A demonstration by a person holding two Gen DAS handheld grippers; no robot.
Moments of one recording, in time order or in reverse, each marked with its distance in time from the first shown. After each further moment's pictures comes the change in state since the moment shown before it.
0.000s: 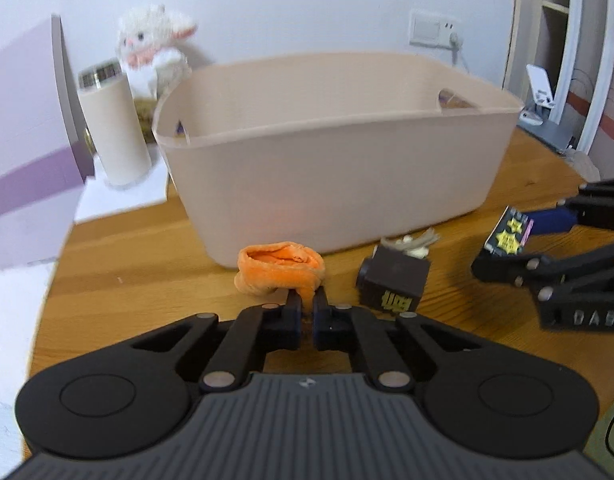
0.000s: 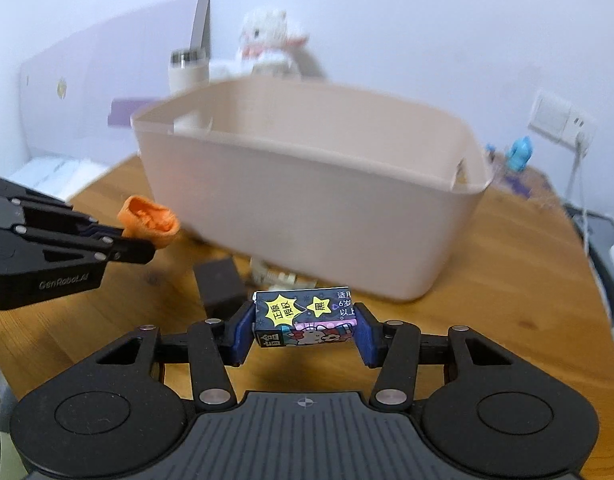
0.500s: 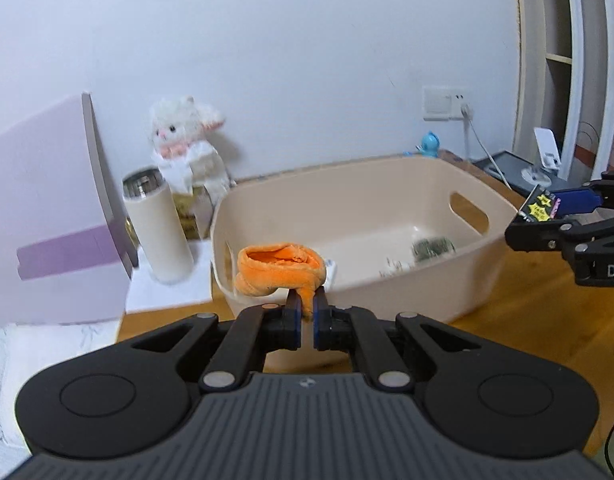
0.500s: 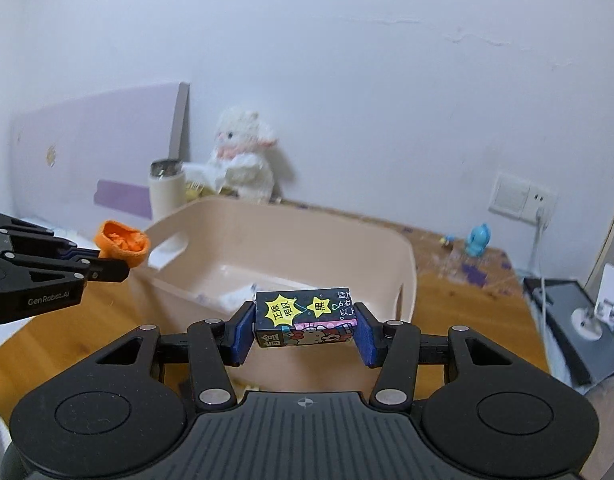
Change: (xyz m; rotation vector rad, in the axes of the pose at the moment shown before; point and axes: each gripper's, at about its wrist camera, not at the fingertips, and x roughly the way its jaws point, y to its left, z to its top) left arm -0.051 0.008 0.060 0.011 -0.169 0.073; right arm -0.055 -0.024 0.065 0.010 -0.206 -0.064
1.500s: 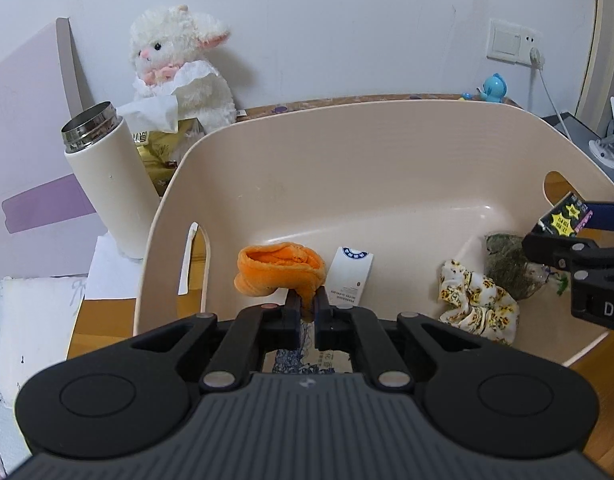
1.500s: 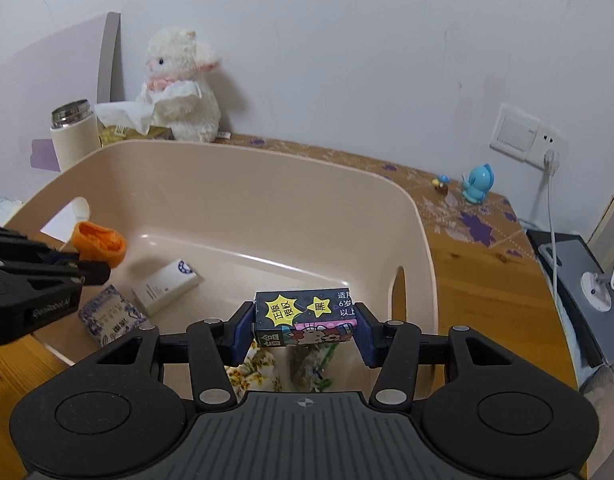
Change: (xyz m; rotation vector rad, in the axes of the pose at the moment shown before) left arm 0.144 0.001 0.025 -0.069 0.243 0.075; right arm 0.139 -0.027 0.004 0.046 0.229 -0.088
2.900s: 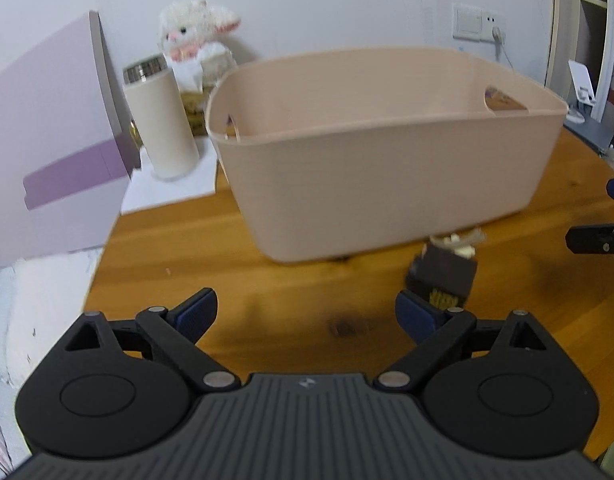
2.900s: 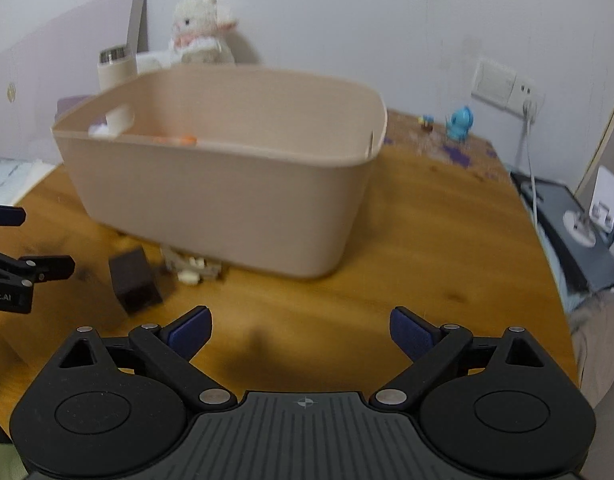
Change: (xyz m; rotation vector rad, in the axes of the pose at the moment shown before) left arm -0.077 0.005 -0.113 0.040 -0.015 -0.013; right arm -0.074 -0.009 -0.106 -0.004 0.076 0.018
